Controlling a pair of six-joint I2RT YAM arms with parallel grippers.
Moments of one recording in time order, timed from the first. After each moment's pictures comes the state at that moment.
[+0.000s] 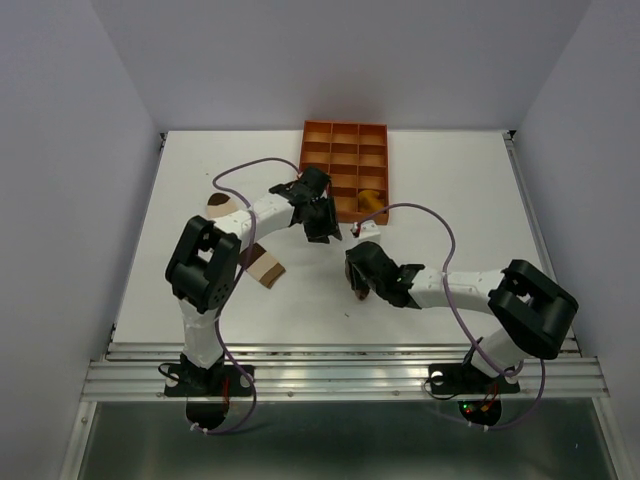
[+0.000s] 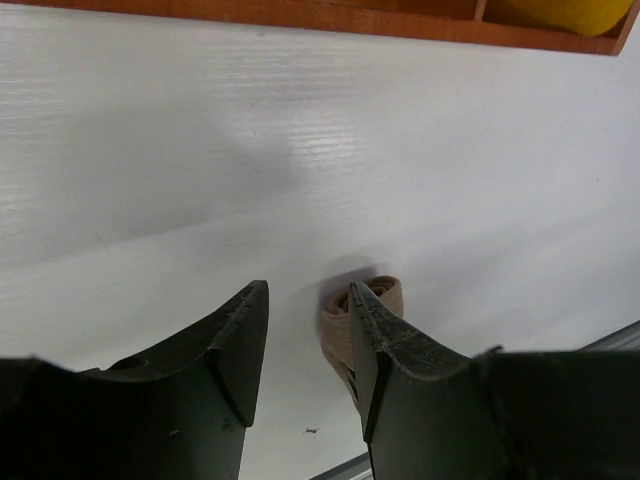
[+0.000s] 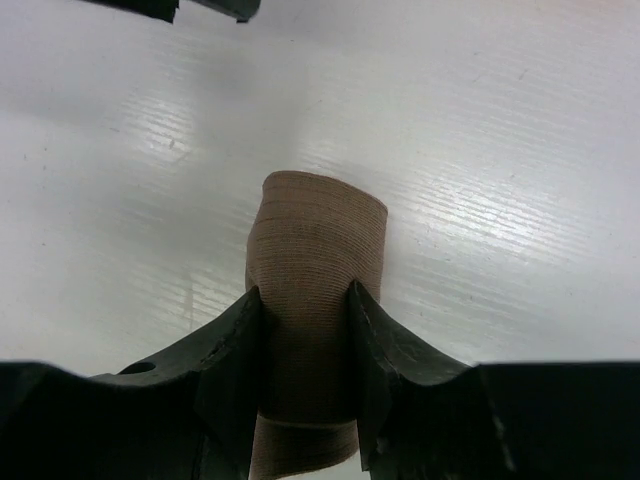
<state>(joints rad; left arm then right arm) -0.61 1.90 1.39 -0.51 0.18 -0.74 0.91 1.54 0.72 0.04 0.42 0.47</state>
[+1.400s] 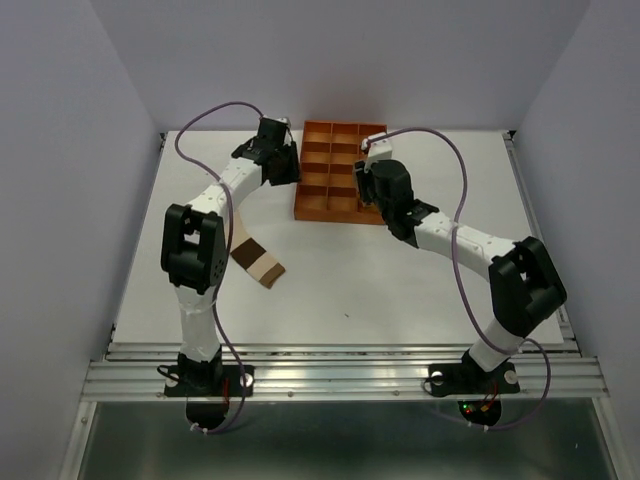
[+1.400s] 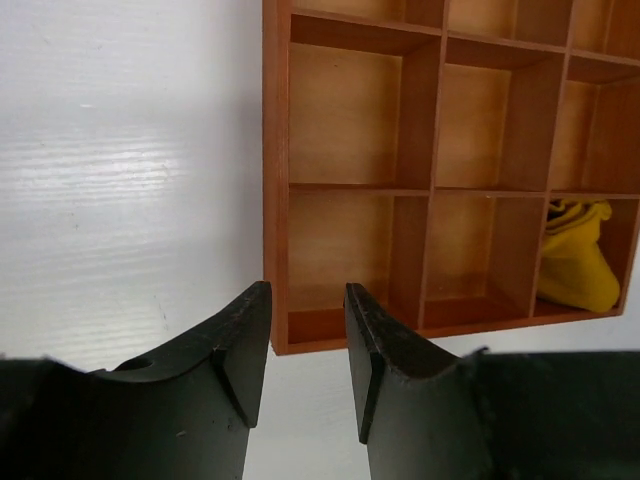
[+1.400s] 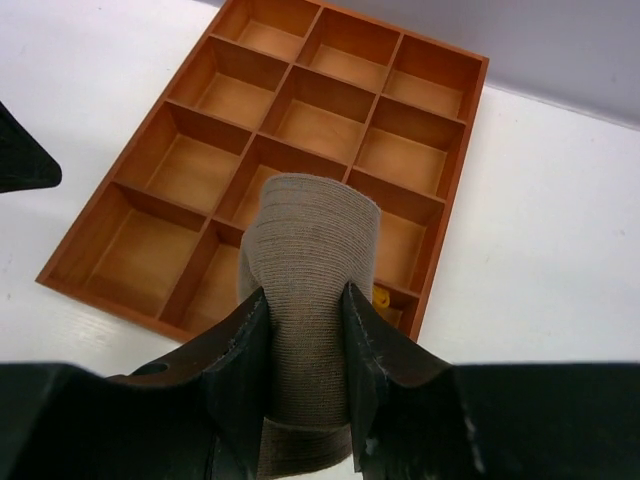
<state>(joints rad) -0.34 1.98 1.69 -0.51 0.04 -0.45 0.60 1.64 1.13 0.24 0.38 0.02</state>
